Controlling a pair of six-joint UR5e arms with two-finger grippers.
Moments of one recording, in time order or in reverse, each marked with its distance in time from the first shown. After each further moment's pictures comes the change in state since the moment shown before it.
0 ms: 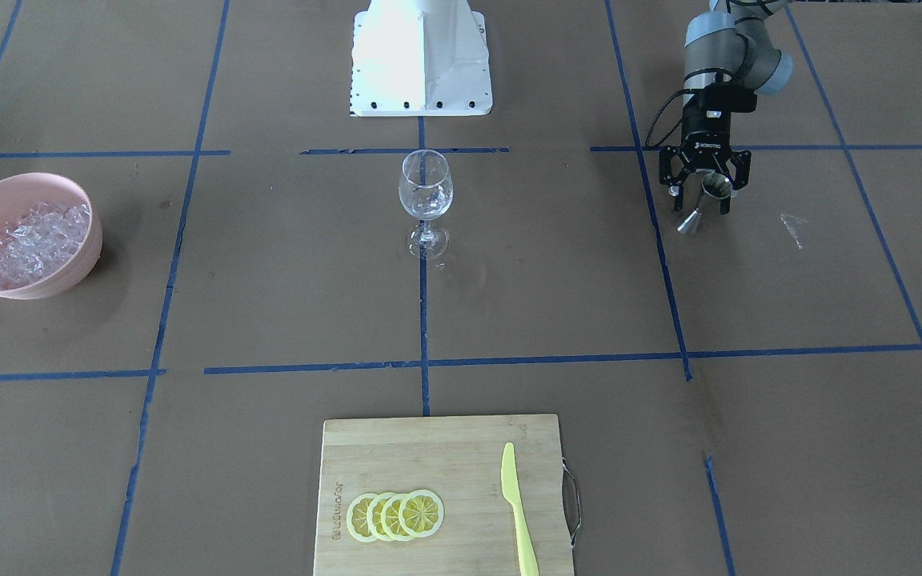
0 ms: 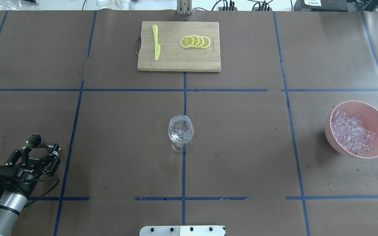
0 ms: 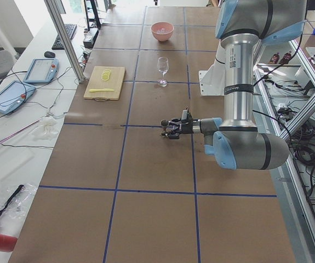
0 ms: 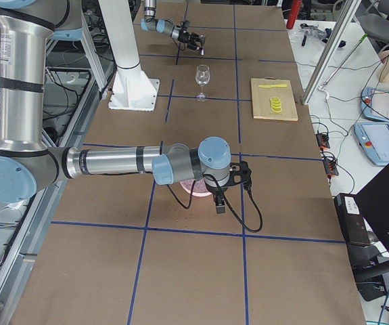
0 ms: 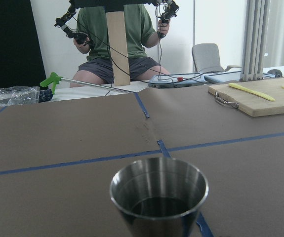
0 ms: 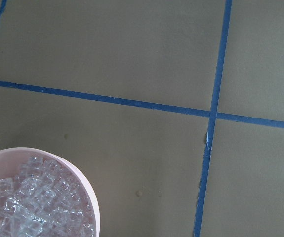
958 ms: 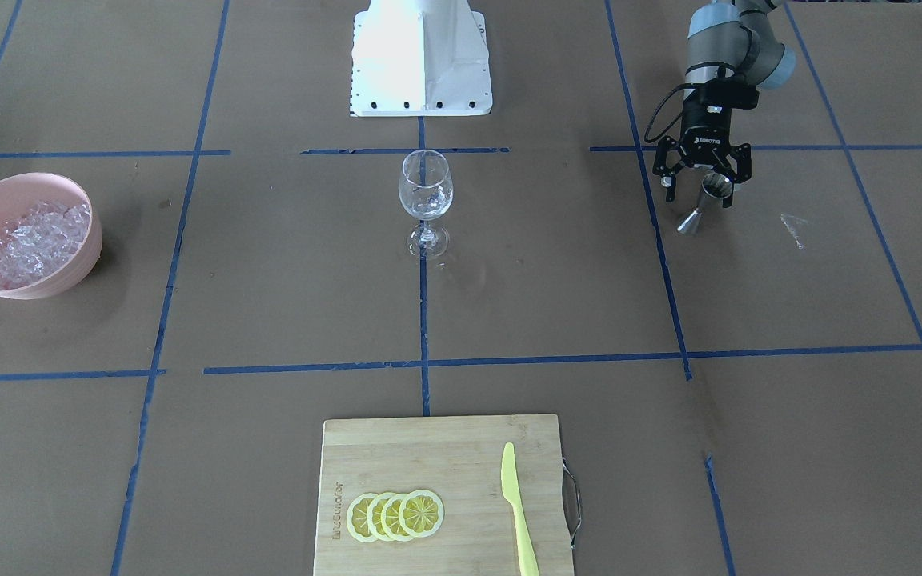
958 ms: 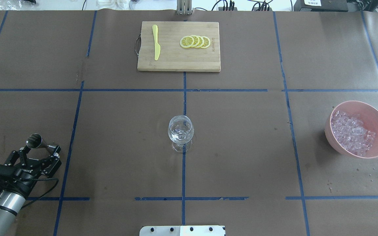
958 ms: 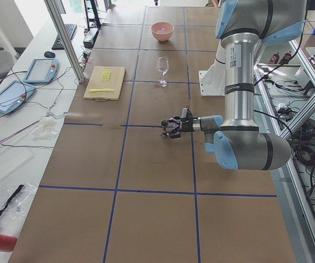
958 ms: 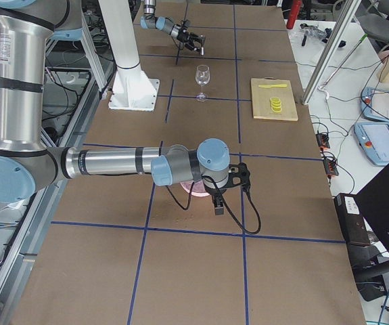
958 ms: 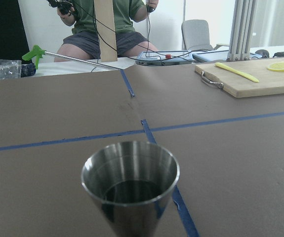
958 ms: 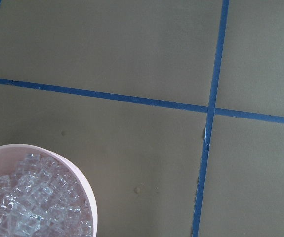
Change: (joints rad) left arm -0.001 0.023 -0.043 0.005 -0.022 0.000; right arm 0.000 -0.005 -0.003 0.000 0.000 0.000
